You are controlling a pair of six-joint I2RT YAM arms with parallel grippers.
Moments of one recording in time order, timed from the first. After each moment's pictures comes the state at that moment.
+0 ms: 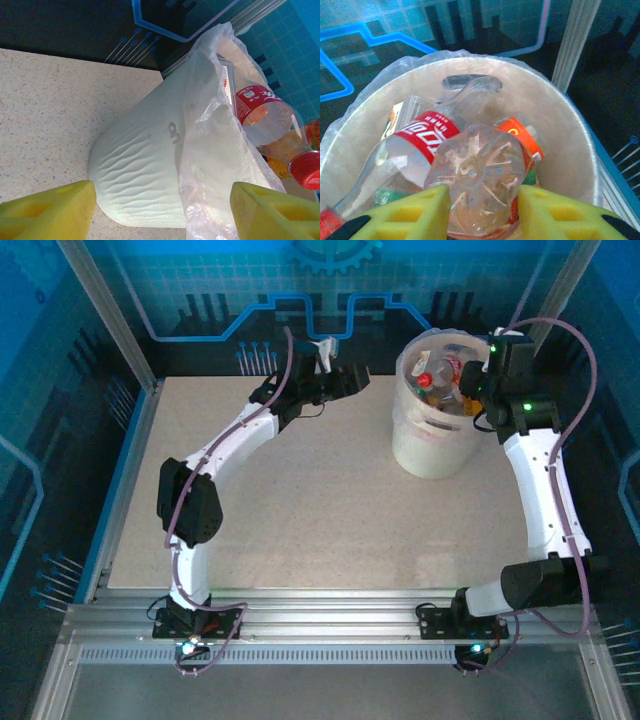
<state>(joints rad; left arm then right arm) -0.47 2.00 1.88 -0.24 0.35 -0.71 0.05 1.43 1.68 -0.78 0.20 0.24</state>
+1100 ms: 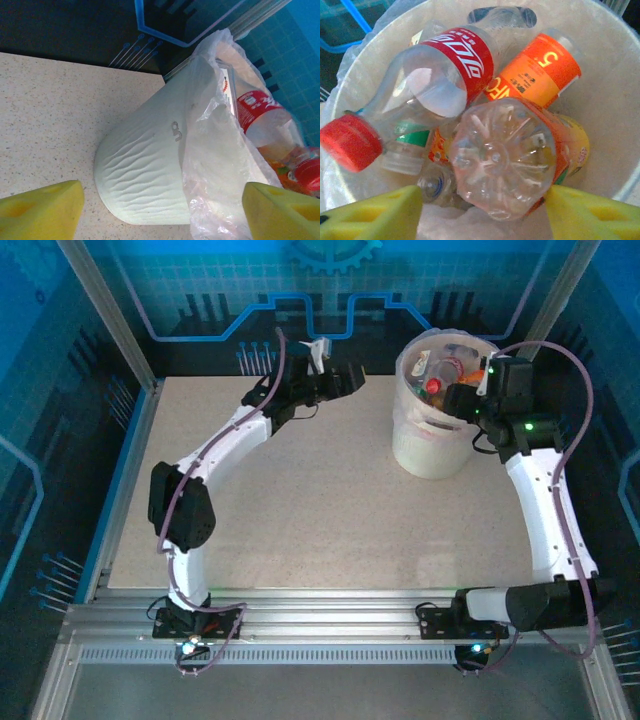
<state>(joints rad) -0.45 1.92 1.80 -0.21 0.34 -0.70 0.06 1.30 1.56 -0.86 0.11 0.25</state>
